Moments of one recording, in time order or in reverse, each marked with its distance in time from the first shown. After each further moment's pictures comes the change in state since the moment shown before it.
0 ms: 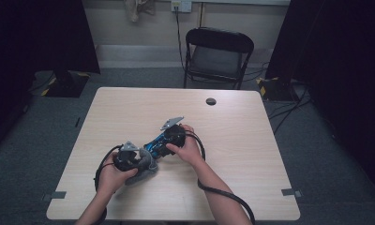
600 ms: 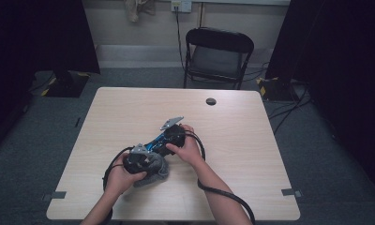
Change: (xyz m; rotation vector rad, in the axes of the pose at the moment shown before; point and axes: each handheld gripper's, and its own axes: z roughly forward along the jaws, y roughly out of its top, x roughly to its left) left arm -0.021 0.009 0.013 0.011 -0.115 0.079; right arm 0.001 0.000 0.000 0.005 -0.004 0.004
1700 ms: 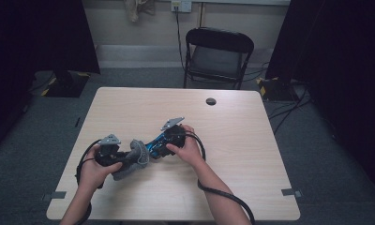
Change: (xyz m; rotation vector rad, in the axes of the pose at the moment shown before) left arm 0.046 -0.013 -0.070 -0.139 0.065 -0.089; right arm 0.001 -0.002 0.000 -0.016 -0.007 0.007
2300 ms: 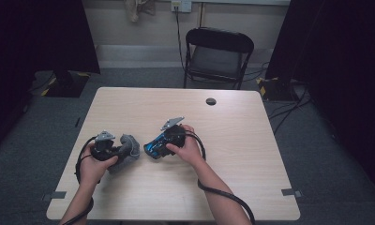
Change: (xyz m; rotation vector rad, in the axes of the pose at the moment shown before) left arm 0.033 -0.009 0.014 -0.010 0.175 -0.064; right arm 0.000 0.001 0.000 0.009 0.002 -0.002
